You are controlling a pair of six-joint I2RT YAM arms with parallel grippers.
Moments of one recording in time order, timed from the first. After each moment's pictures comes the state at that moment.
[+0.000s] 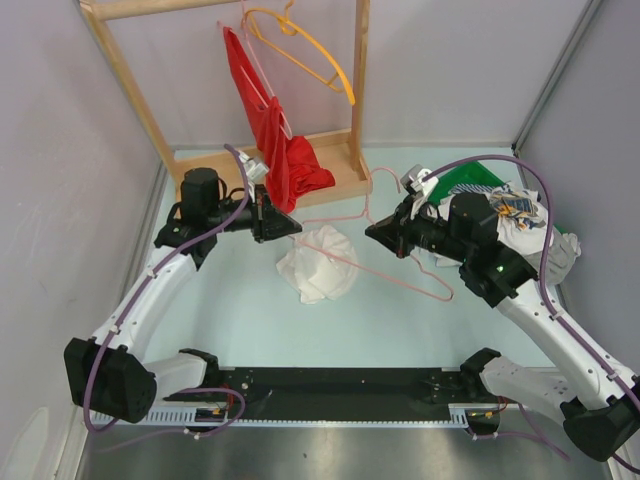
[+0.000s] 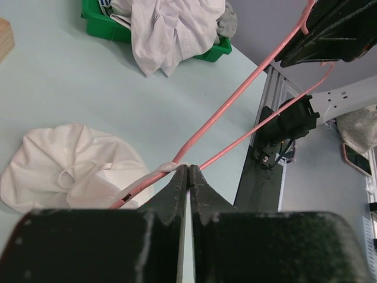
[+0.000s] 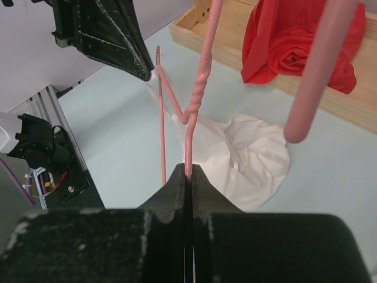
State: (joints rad) left arm -0.26 1.18 1.03 -0.23 1.00 -0.19; right arm 0.59 0.96 1.03 -0.25 -0.42 0.14
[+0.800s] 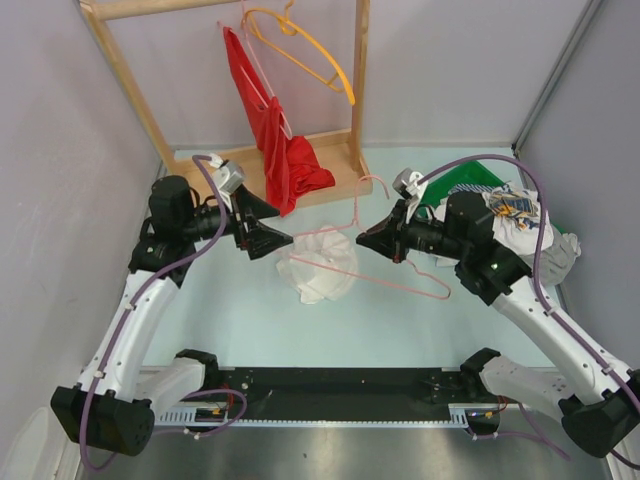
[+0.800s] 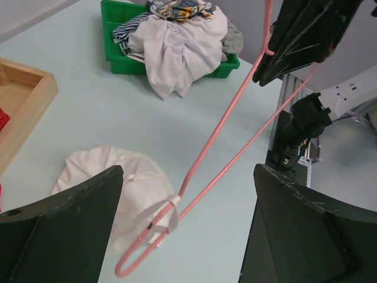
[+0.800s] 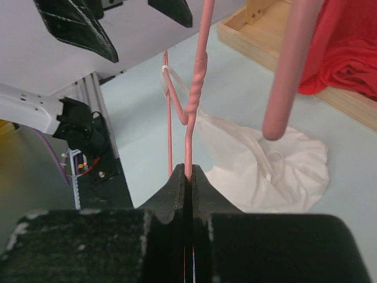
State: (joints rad) left arm -0.18 1.00 1.03 -0.28 1.01 -0.07; right arm 0.59 0.98 1.01 -0.20 -0.57 0.15
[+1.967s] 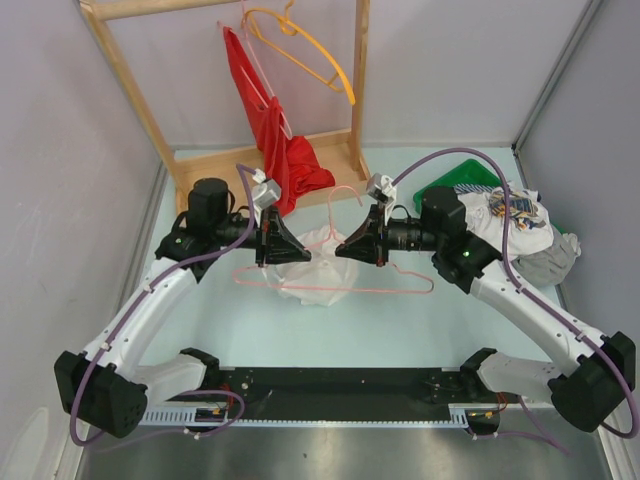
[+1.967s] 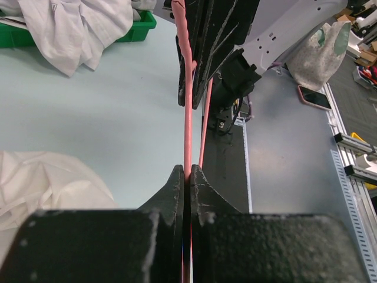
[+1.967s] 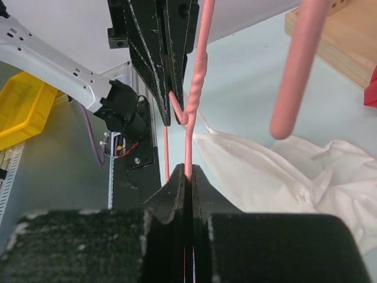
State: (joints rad) left arm -0.37 1.10 1.01 -0.32 1.19 -0.04; right arm 0.63 1.14 1.00 -0.02 -0.82 0.20
